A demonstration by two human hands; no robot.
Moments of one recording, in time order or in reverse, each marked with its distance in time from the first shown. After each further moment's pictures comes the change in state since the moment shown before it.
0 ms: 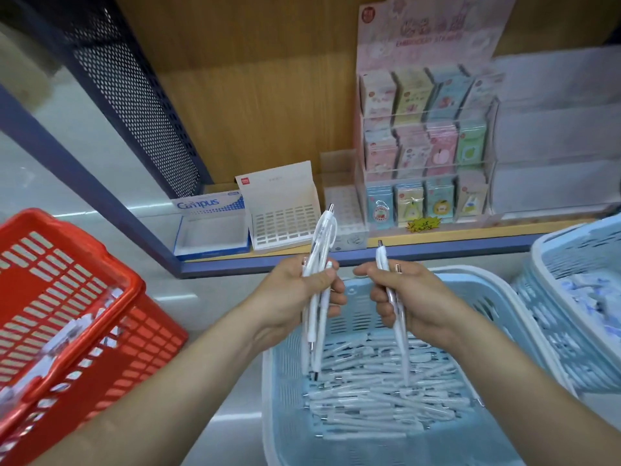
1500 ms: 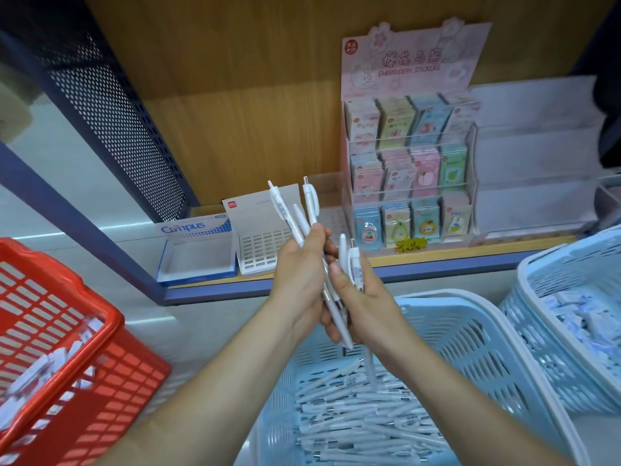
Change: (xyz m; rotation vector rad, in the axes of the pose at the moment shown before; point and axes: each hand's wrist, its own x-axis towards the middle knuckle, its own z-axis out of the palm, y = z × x) left_hand 0.036 0.039 0.042 -0.156 0.326 0.163; right_hand 0.000 -0.008 0.046 -0.043 -0.068 -0.409
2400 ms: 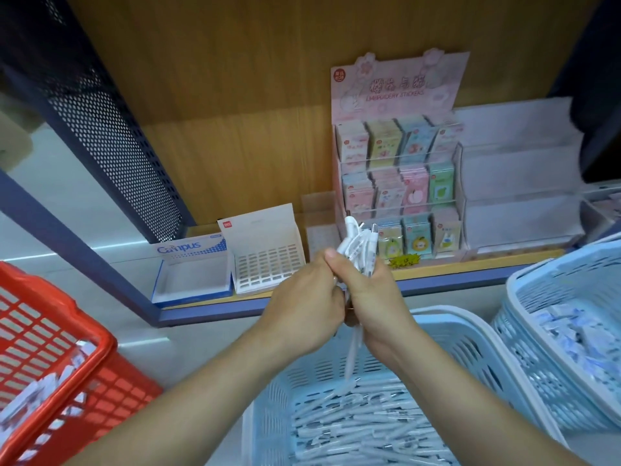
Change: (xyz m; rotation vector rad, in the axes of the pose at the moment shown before) left_hand -0.015 0.012 -0.008 1.239 -0.279 0.518; right_hand 0.018 -0.028 -0.003 0.109 0.238 -0.009
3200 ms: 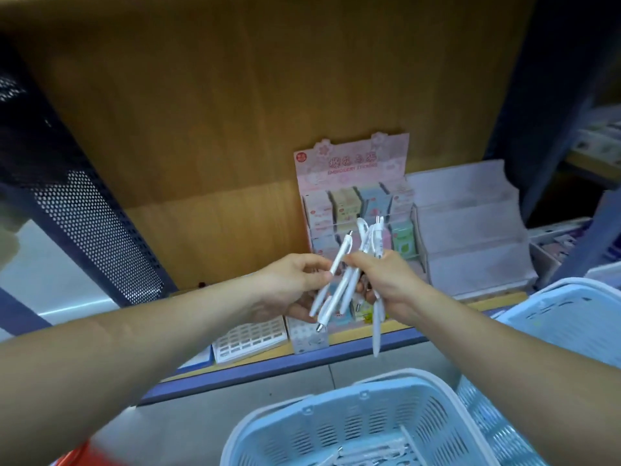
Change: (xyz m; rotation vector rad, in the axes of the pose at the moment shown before) left_hand 0.095 0.049 -0.066 -0.643 -0.444 -0.255; right_hand 0.068 -0.108 -0.060 -0.245 0.119 0.085
